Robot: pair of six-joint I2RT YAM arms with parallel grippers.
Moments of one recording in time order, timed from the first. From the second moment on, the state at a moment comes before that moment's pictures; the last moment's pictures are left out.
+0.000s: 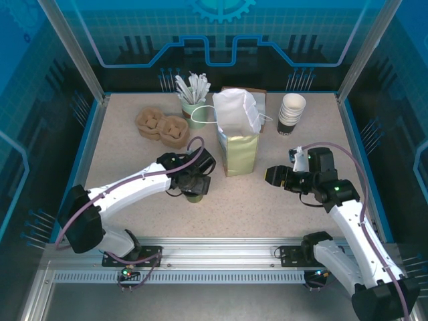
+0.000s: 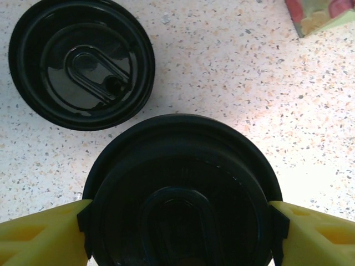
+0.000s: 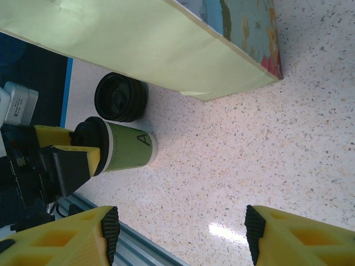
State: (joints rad) left arm -0.79 1.44 1.12 -0.97 -0.24 -0.62; right arm 0.18 0.82 0.75 -0.74 -0.56 0.53
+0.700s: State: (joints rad) left arm -0.77 1.30 1.21 -1.01 -0.21 -0.55; right arm 0.00 0.89 0.96 -0.82 -0.57 0.44
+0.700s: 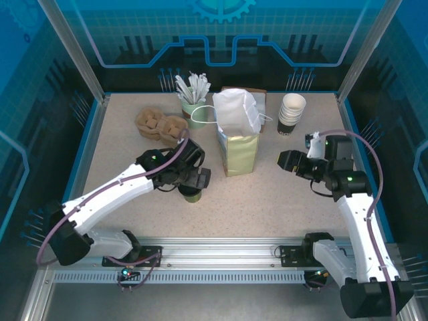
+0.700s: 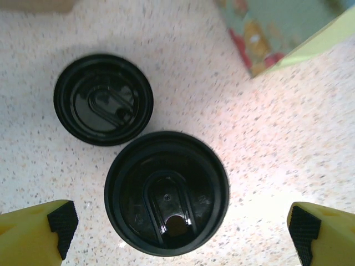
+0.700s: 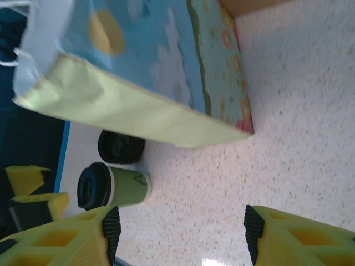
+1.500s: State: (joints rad) left arm -0.07 1.13 1.09 -0.59 -0.03 -0.67; right arm 0.08 1.15 1.40 -0.78 -0.58 0.50
